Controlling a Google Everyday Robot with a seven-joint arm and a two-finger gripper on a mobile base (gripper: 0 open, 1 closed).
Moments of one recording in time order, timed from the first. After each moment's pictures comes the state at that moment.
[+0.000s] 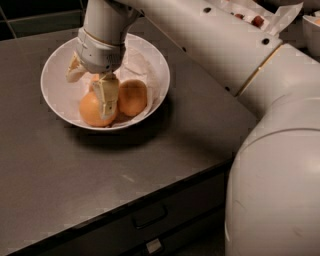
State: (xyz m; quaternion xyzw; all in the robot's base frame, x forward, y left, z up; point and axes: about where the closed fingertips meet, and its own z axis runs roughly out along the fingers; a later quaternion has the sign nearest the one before) arm 0.543 0.158 0.905 -0.90 0.38 0.14 0.17
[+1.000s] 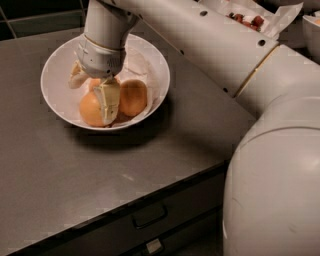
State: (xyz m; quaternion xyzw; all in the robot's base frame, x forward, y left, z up) arm 0.537 0.154 0.895 -0.90 0.38 0.15 0.15
